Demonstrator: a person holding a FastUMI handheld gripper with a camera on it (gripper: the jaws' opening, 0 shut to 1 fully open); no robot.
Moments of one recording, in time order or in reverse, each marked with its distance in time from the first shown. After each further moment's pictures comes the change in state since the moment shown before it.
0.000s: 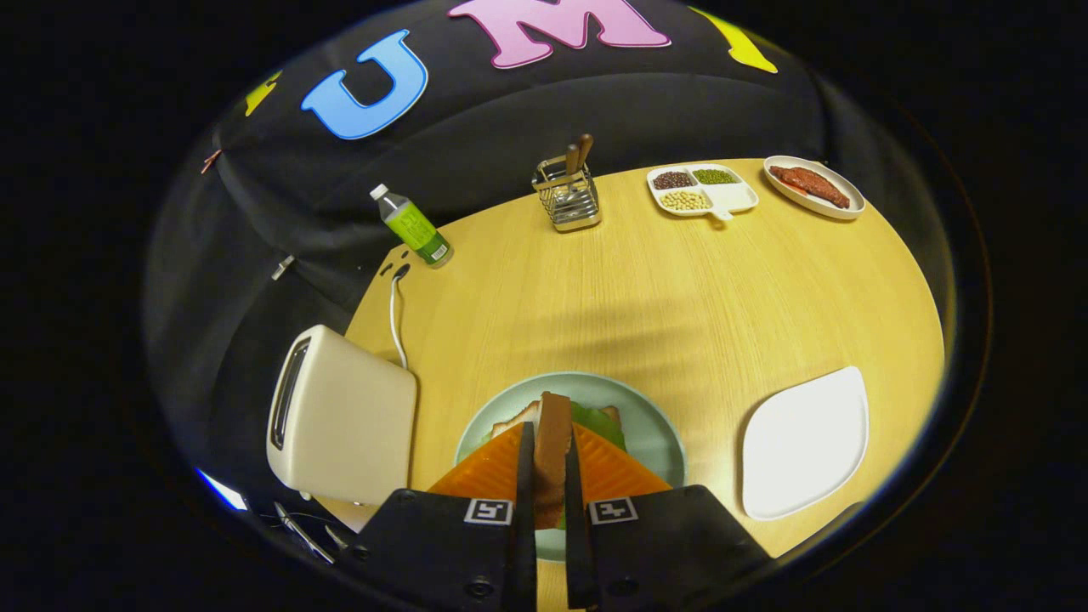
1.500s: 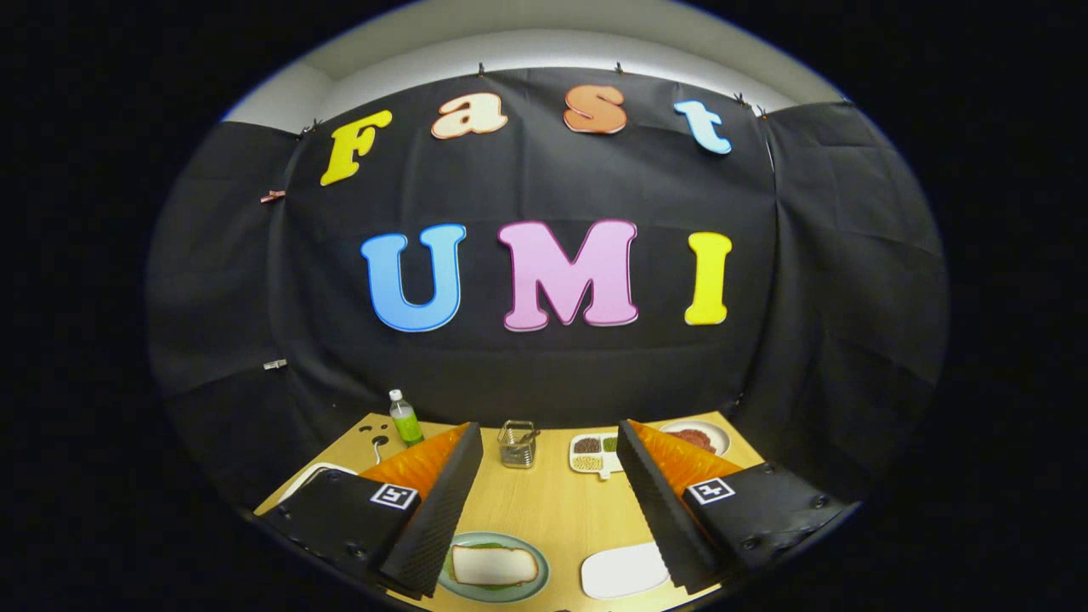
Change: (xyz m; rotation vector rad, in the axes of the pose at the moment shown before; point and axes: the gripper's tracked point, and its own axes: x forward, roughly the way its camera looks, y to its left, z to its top) arm -0.282 0.020 0.193 -0.289 -0.812 -0.191
